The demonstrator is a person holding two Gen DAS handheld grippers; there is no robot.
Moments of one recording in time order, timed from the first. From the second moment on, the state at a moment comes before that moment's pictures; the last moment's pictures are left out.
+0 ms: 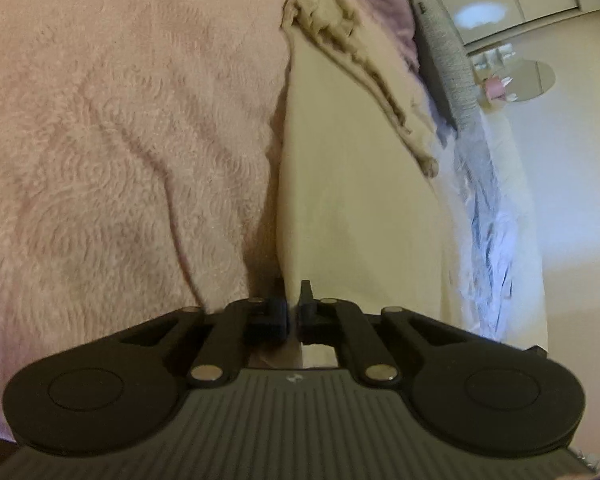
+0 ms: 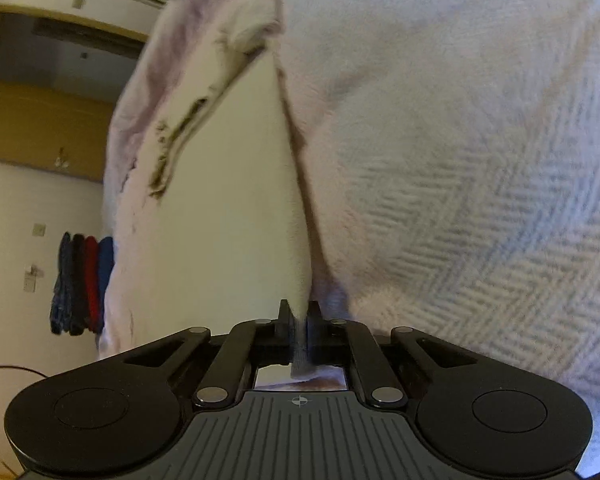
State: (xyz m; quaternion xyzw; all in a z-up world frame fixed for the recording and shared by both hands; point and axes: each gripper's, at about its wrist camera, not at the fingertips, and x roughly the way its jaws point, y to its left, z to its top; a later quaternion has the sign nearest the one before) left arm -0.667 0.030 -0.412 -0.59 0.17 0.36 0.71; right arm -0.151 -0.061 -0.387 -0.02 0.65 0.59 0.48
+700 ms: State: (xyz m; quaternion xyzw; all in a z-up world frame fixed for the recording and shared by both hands) left arm -0.718 -0.061 -0.338 -0.62 0.12 0.36 0.69; right arm -0.159 -0.138 -0.305 0.00 0.69 0.55 0.46
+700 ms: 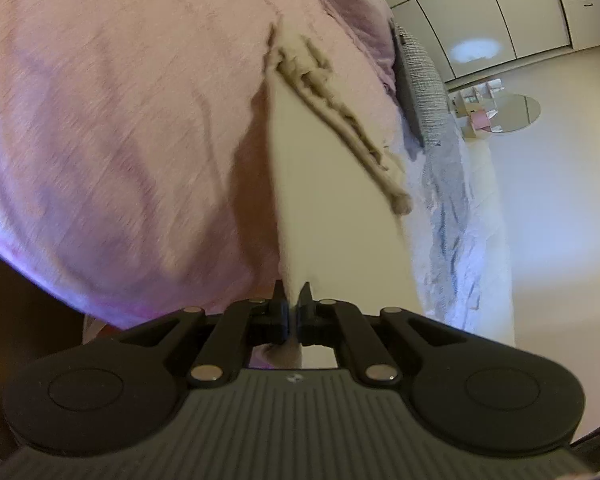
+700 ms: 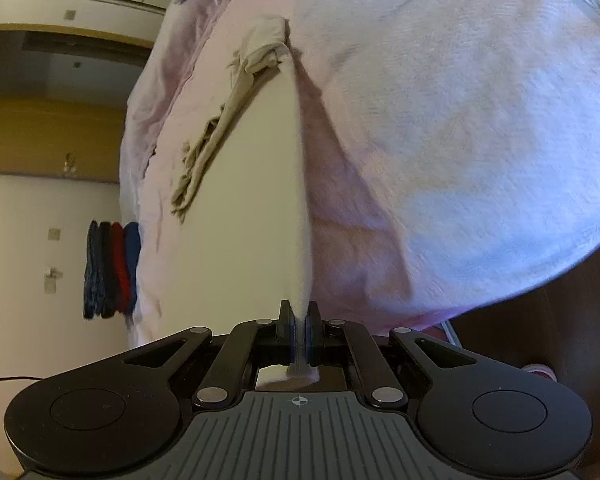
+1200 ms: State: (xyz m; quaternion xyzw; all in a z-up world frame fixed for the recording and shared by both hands) left arm -0.652 0.266 -0.358 -0.64 0.07 0.34 0.68; right arm -0.126 0.164 -0.295 0.09 0.65 0.51 0.56
